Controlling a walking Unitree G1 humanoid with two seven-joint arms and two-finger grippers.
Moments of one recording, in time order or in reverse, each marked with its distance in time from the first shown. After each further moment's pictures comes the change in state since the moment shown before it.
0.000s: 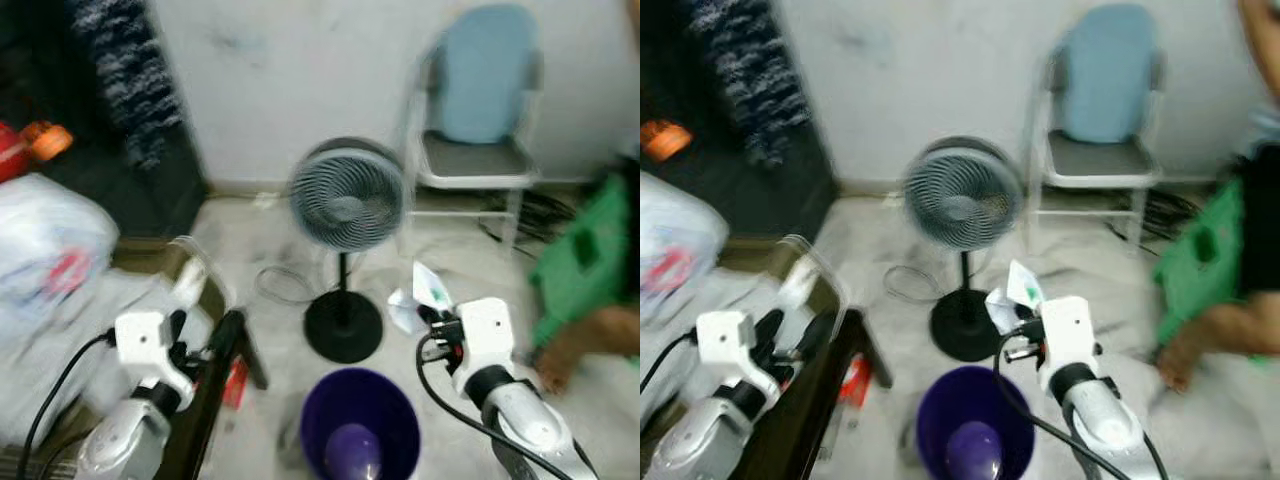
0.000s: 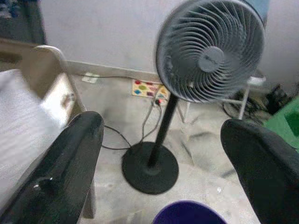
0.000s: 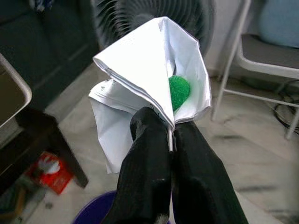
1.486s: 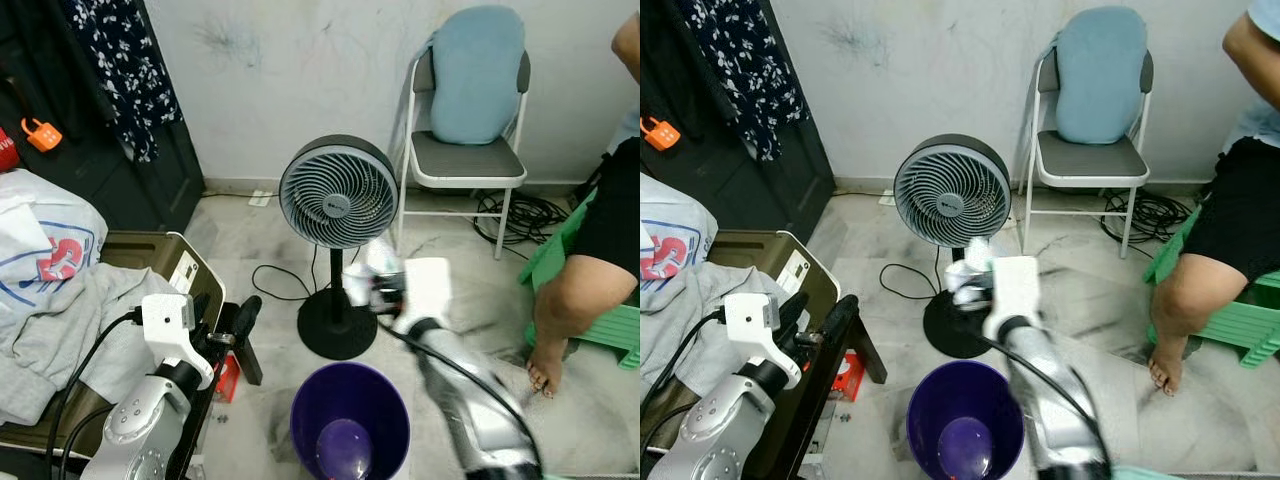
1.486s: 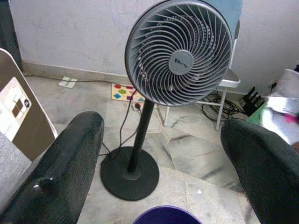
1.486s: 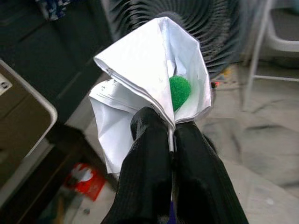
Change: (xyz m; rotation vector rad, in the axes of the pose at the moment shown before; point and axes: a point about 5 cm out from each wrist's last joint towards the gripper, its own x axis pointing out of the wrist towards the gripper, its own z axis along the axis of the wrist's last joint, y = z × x) left arm 0.019 -0.008 0.004 0.018 -0.003 -0.073; right arm 0.076 0.055 0.020 0.190 0.041 0.077
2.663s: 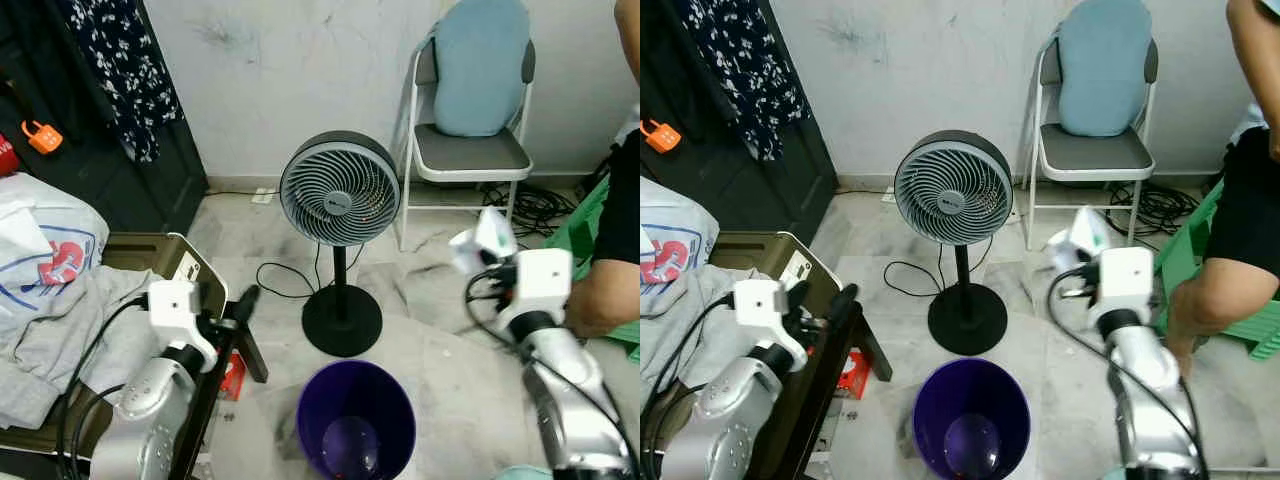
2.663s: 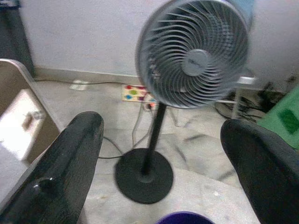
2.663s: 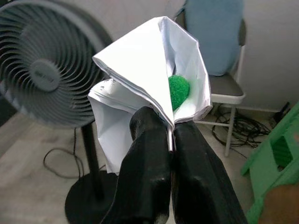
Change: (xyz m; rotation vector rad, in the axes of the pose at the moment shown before) left arm 0.023 0.016 0.001 0.033 -0.010 0.069; right arm -0.042 -0.125 0.028 -0.181 -0.253 -0.326
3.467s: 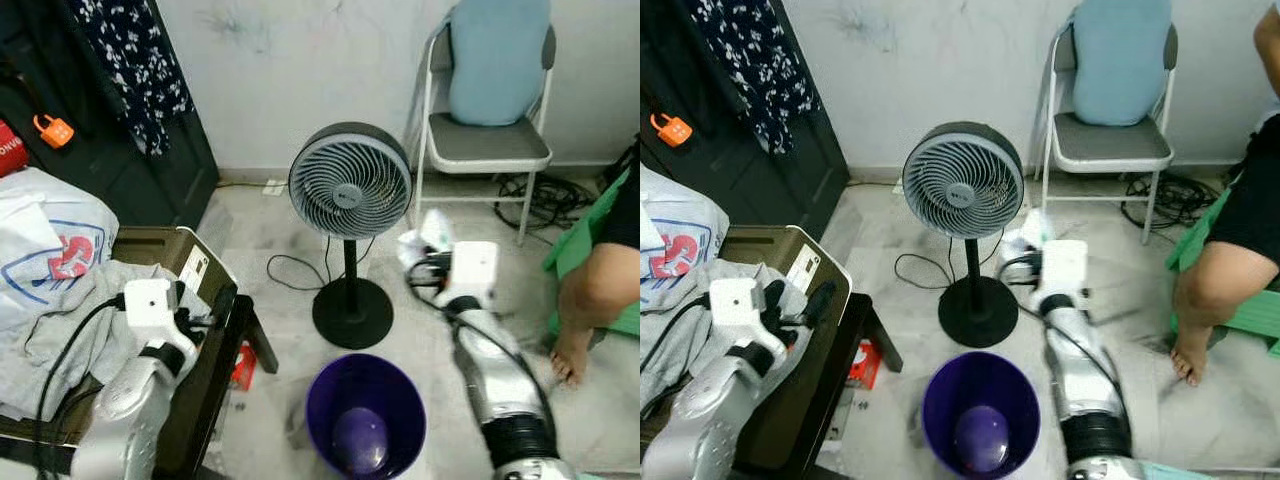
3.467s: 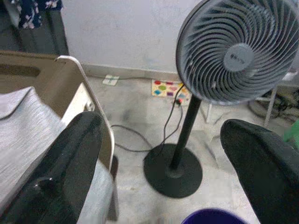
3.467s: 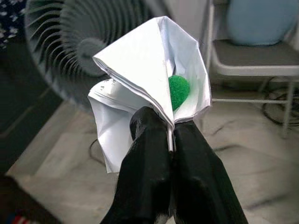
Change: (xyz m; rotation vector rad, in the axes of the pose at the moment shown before) left arm -0.011 0.016 0.006 0.033 -0.002 0.058; right arm 0.035 0.071 -0.027 0.113 0.056 0.093
